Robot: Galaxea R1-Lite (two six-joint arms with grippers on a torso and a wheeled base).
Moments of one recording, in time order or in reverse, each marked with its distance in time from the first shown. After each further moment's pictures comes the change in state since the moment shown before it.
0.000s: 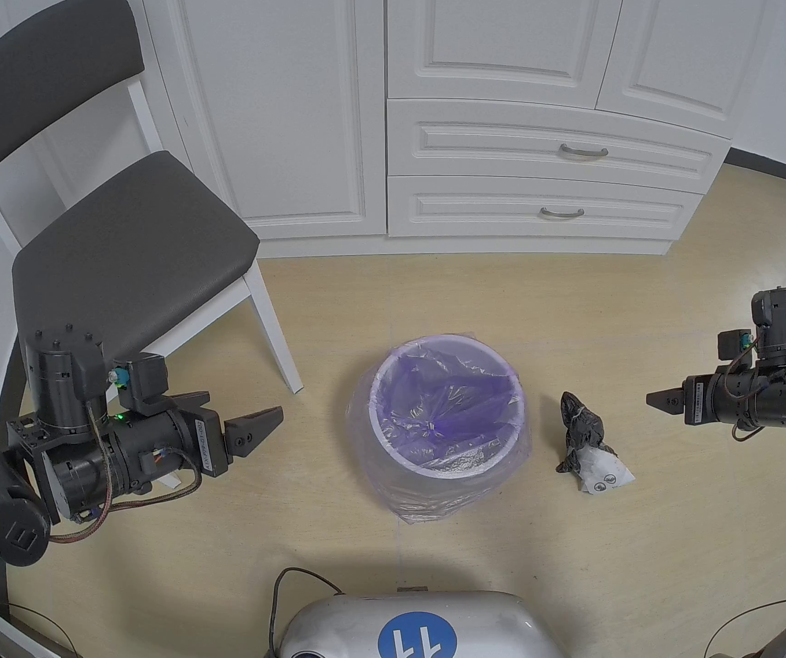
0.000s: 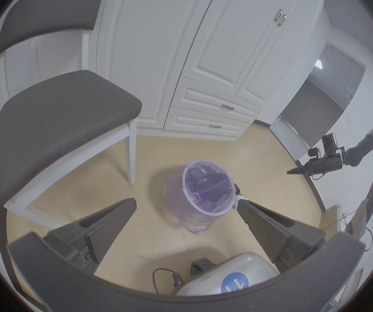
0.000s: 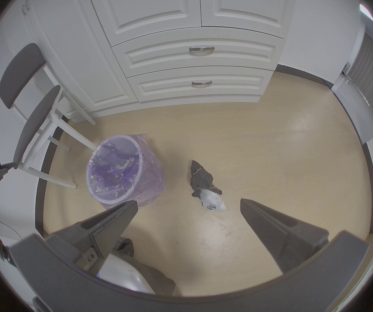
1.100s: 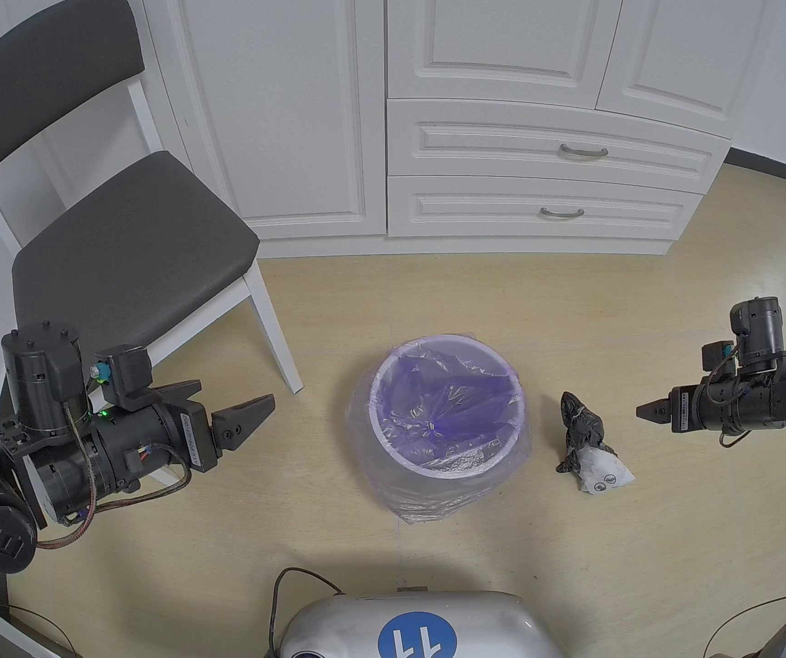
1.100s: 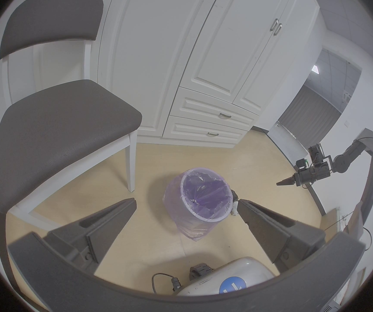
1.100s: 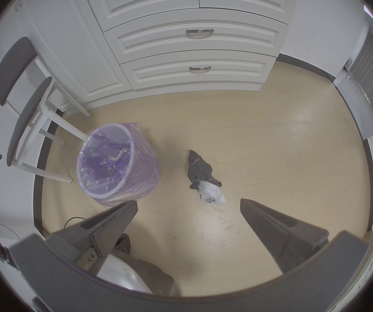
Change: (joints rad) left arm -0.001 -0.053 0.026 -0.041 0.001 -0.010; right arm -0.012 0.111 -0.030 -0.006 0.000 -0.003
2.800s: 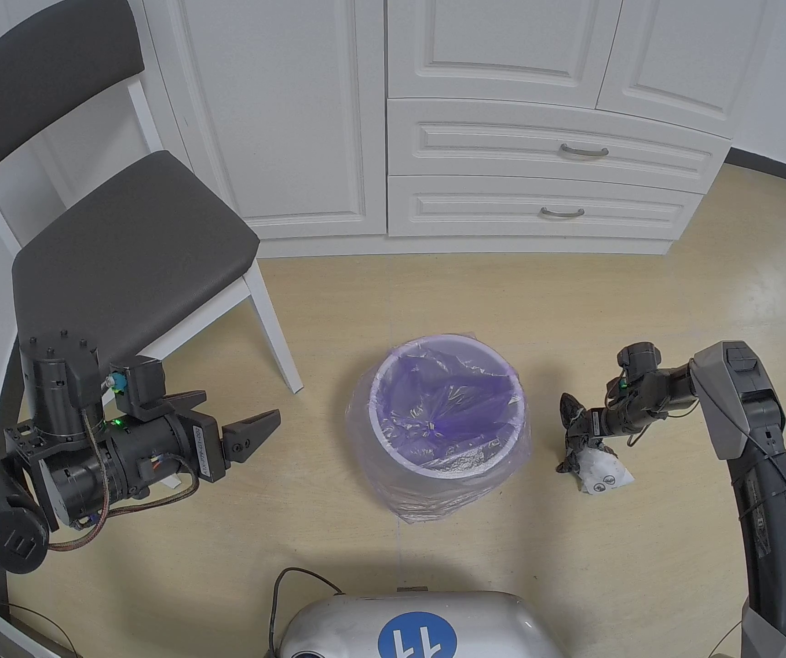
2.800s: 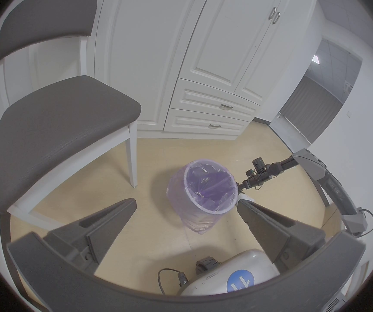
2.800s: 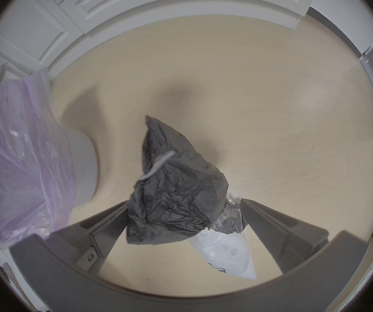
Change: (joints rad) left arm -0.003 0.045 0.004 -0.002 0.013 0.044; right arm -0.084 1.106 -1.254 0.414 0.089 -0.069
